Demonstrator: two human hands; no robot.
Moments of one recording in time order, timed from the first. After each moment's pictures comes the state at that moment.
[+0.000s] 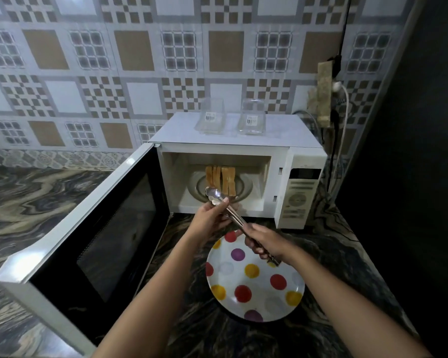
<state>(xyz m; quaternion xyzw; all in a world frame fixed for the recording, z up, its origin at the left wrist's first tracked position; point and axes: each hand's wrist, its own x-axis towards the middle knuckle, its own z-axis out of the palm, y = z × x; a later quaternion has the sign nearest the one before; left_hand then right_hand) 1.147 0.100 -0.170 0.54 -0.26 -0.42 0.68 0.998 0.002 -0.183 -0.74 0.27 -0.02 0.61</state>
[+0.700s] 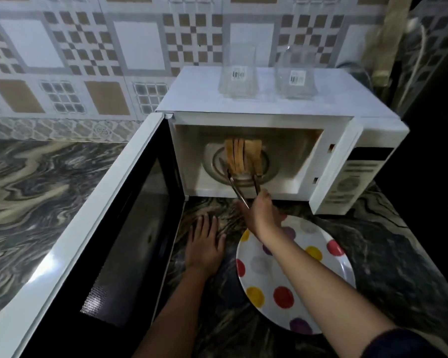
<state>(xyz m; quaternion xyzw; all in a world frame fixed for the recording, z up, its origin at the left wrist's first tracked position) 1.219 0.129 -0.320 0.89 -0.43 -0.06 0.12 1.138 0.018 -0.214 -0.81 0.51 -0.11 0.26</state>
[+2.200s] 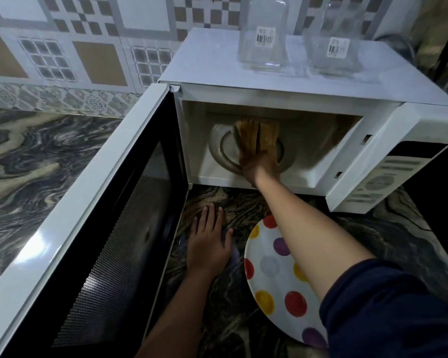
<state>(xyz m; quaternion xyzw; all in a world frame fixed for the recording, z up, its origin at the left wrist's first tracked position) 1.223 0.129 -0.336 0.89 -0.42 0.03 0.16 1.216 -0.030 -0.193 -0.72 0.54 -0.16 0.41</state>
